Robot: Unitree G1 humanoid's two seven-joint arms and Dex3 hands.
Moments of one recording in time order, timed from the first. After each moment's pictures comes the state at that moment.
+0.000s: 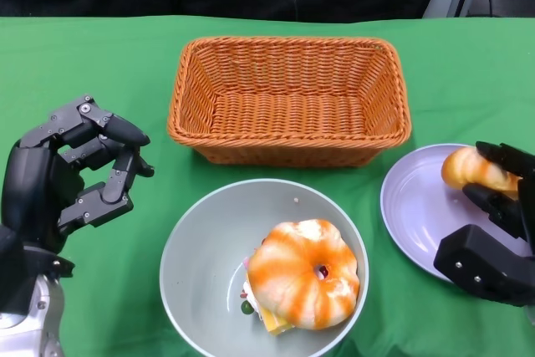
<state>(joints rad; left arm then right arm) -0.18 0.07 0.19 0.22 -0.21 -0.42 -0.25 -0.54 -0.27 0.26 1.17 -0.68 -0.45 -0.99</state>
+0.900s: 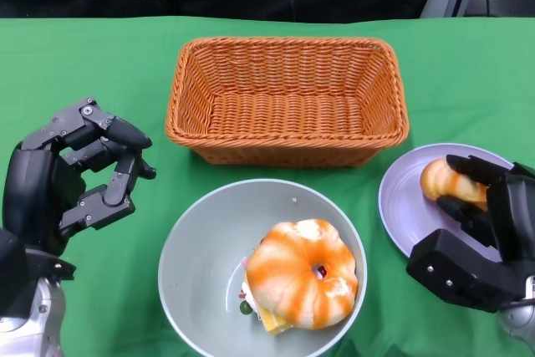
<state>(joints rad) -0.17 0.07 0.18 0.20 -0.21 -0.42 -0.24 -0.56 -0.21 0.33 1.23 -0.64 -0.42 -0.95</state>
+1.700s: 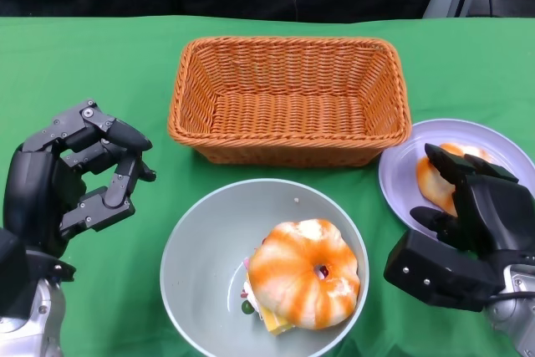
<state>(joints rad) -0.17 0.07 0.18 0.21 -0.21 -0.42 -0.24 -0.49 -0.21 0.38 0.94 -0.65 -0.20 -0.69</state>
